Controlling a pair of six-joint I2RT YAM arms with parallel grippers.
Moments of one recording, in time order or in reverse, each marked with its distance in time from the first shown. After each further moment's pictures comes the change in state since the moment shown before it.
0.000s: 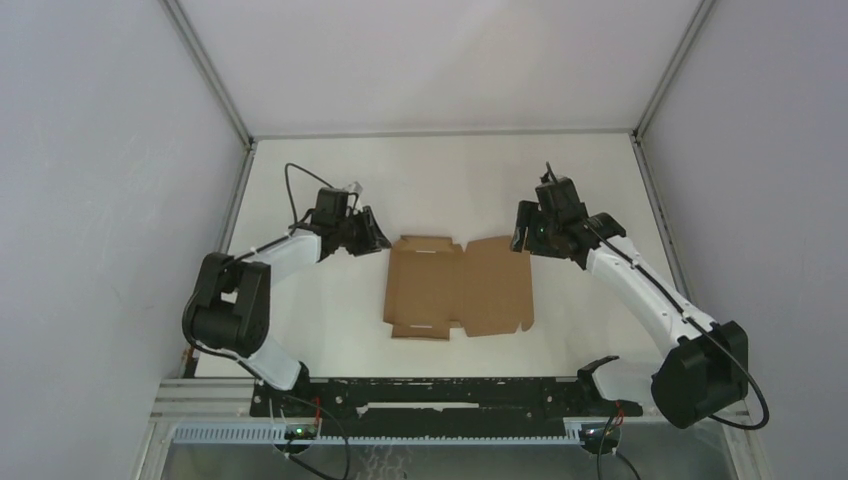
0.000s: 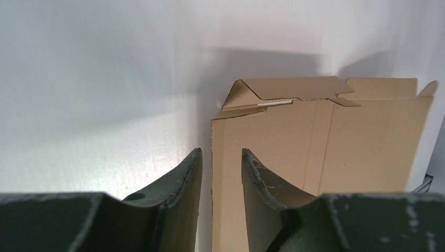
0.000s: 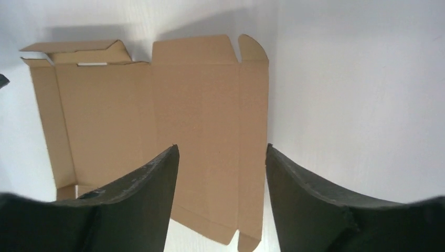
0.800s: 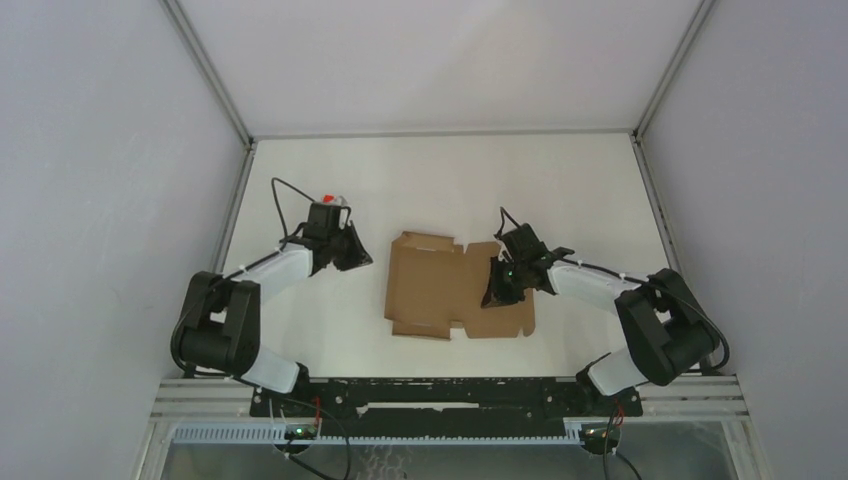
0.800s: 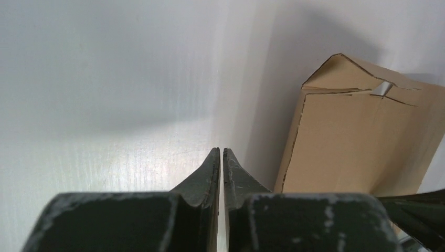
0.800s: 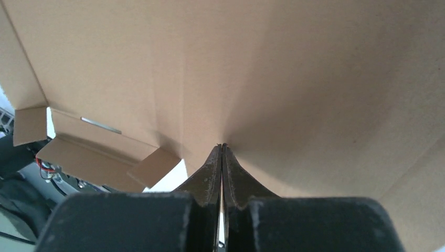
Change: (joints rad) left arm 0.026 -0.130 -0.118 -0.069 -0.137 -0.036; right arm 0.146 0.200 -0.285 0.317 -0.373 0.062
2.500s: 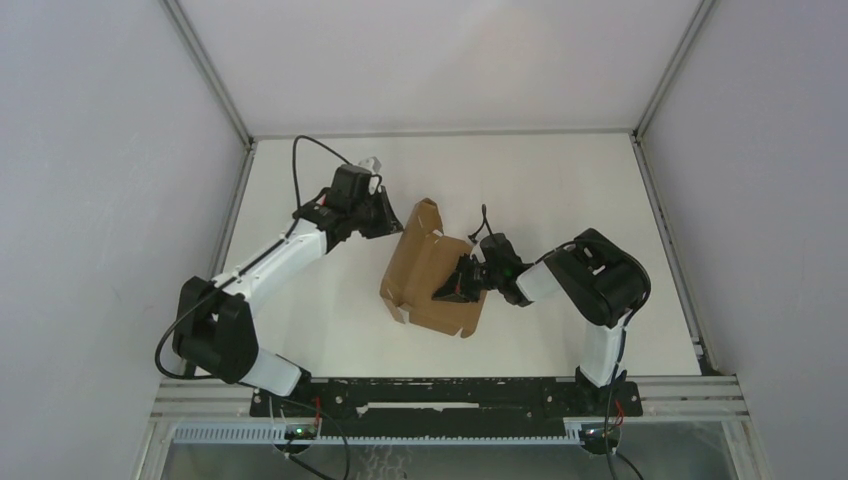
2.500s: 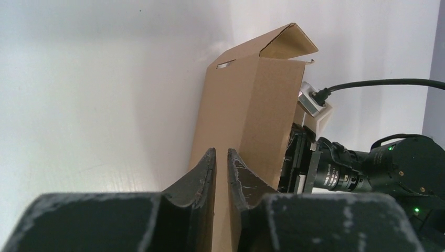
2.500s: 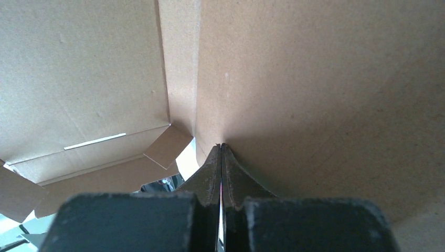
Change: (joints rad) left arm -0.215 -0.011 0.356 -0.221 -0.058 -0.010; right arm 0.072 0.422 -0.098 0.939 -0.284 0.491
